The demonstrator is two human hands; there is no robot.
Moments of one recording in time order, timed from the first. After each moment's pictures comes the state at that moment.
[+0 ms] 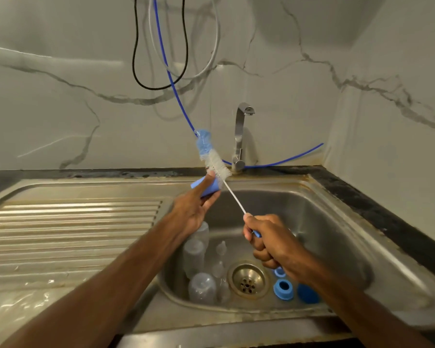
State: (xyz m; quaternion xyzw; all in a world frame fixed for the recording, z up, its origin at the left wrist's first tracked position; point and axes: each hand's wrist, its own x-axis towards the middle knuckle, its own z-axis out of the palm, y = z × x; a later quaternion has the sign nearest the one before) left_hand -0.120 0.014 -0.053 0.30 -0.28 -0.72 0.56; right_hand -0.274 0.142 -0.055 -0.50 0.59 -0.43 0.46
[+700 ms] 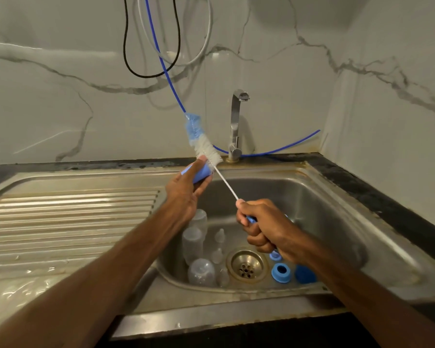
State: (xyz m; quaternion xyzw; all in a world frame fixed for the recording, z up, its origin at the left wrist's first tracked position) left_hand -0.118 0.020 -0.050 0.32 -0.27 -0.66 0.63; right_hand -0.271 0.151 -0.050 -0.52 0.55 -0.41 0.51
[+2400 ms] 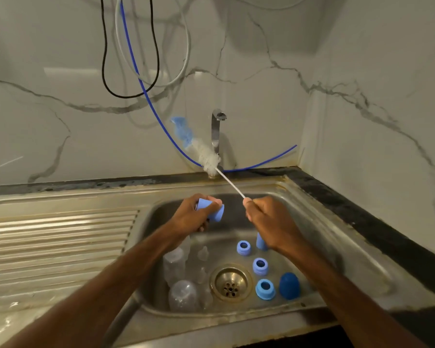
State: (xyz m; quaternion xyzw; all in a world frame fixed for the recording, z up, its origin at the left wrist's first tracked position) left_hand -0.139 0.033 -0.066 0.42 -0.68 -0.47 0.37; right_hand -0.319 0.126 -0.050 -0.62 0.63 -0.46 0.13
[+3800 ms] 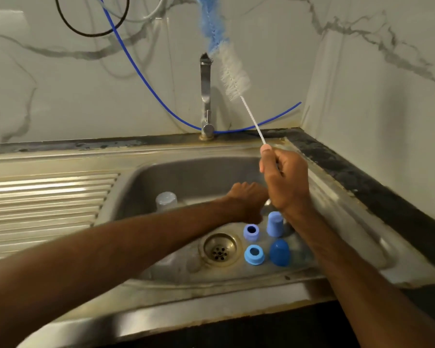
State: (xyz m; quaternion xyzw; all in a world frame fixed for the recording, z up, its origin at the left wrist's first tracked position) left_hand -0.269 0.065 -0.077 0.34 -0.94 0.02 -0.02; right_hand -0.367 0.102 -0.071 -0.57 0.54 -0.61 -0.04
